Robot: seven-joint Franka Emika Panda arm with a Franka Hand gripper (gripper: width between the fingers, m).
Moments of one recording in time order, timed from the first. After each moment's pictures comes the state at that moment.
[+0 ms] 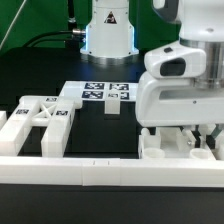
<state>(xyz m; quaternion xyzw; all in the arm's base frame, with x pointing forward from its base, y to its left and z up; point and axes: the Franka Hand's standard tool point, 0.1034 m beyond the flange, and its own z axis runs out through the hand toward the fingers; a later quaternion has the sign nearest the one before) 0.622 0.112 0.031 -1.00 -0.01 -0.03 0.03</state>
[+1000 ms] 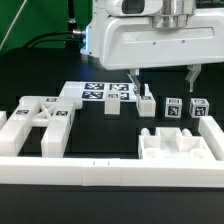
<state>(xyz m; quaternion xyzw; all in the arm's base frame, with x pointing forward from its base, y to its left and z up) 0.550 0.062 0.082 -0.99 -0.09 -0.05 0.02</state>
